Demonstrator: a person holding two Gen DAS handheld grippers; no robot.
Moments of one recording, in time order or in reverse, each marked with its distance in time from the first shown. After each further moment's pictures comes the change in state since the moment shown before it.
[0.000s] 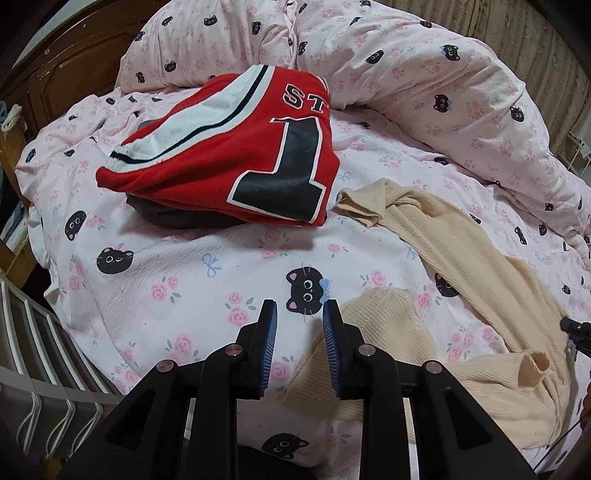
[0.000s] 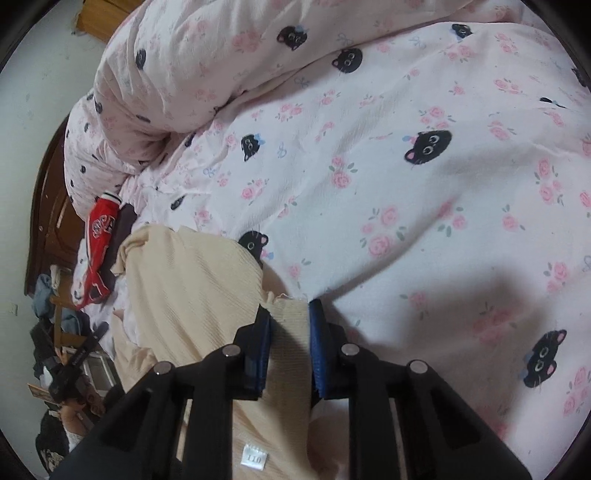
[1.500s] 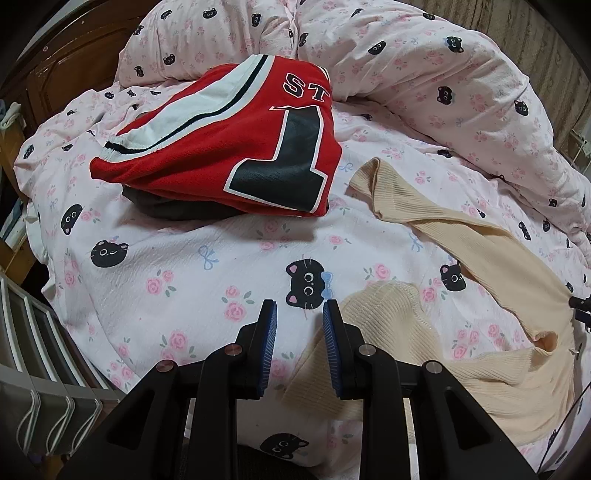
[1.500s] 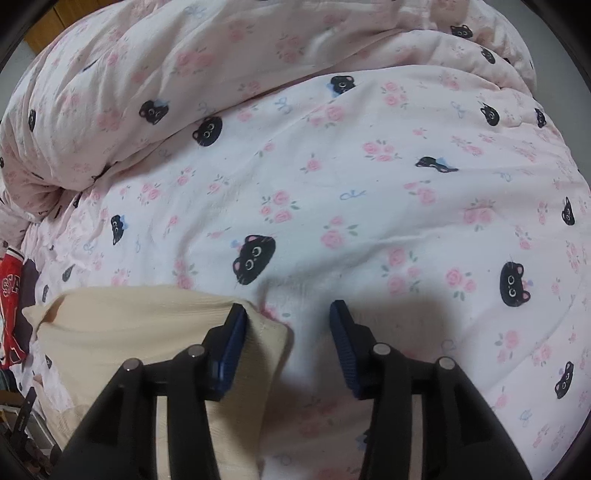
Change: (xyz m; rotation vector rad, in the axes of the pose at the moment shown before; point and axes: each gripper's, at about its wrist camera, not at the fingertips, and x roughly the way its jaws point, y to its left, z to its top) left arm 0.003 0.000 -0.002 0.003 0.022 0.001; right arm -0.023 -0.044 0.046 0.078 -0.108 -0.419
